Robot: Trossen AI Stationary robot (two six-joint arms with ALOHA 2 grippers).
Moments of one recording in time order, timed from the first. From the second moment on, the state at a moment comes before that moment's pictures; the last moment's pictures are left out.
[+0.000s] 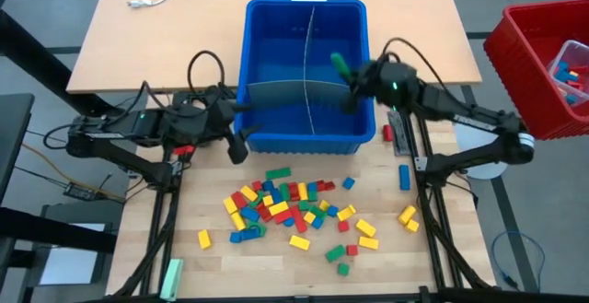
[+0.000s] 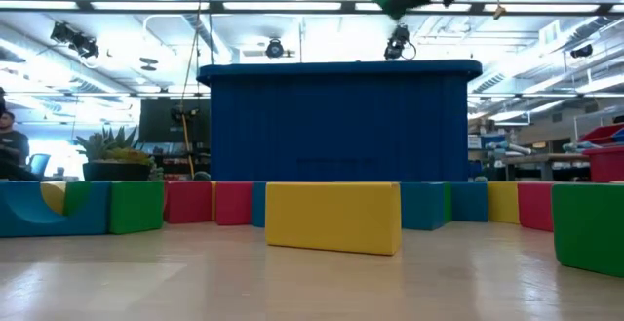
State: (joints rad) left arm -0.13 1.15 1.42 -0.64 -0.62 -0.08; right arm -0.38 1.17 1.18 -0.27 0.42 -0.04
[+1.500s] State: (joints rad) left arm -0.16 1.18 1.40 -0.81 -0.45 -0.32; right arm -0.05 0.99 1.18 -0.63 -0.08 0.27
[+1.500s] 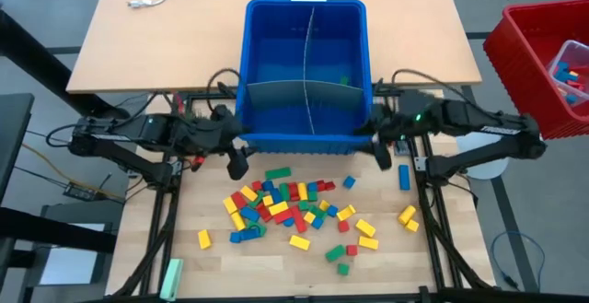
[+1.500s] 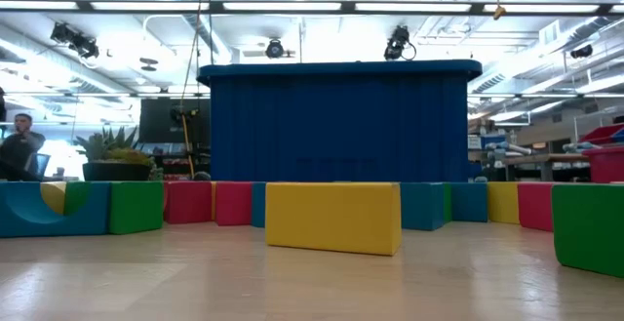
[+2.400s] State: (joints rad) left arm -0.21 1.26 0.92 -0.63 -0.17 -0.60; right arm 0.18 1.30 1.18 -0.77 0.19 0.27
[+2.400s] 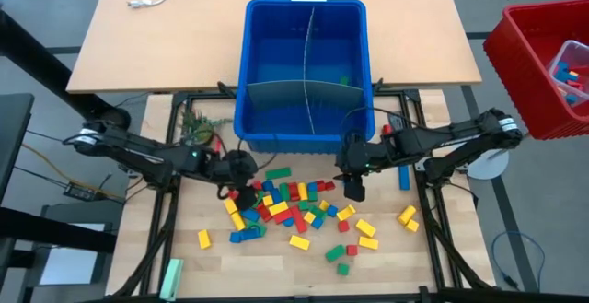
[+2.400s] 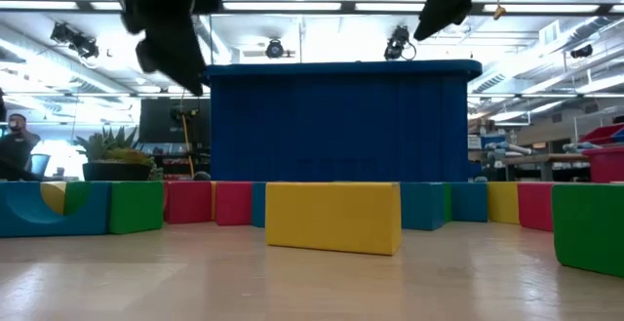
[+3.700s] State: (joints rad) left arm -0.19 1.62 1.01 -0.60 -0.07 -0.80; right arm 0.20 1.35 1.18 -0.74 0.20 0.26
